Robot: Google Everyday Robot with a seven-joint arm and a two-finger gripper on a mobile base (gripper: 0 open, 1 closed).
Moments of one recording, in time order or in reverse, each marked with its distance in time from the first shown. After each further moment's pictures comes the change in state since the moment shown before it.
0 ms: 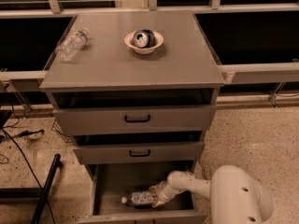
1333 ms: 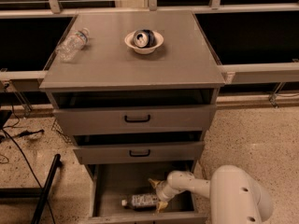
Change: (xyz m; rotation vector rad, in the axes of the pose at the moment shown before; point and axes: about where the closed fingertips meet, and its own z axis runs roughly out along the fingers) arm 0.000 0.000 0.000 0.000 0.000 0.000
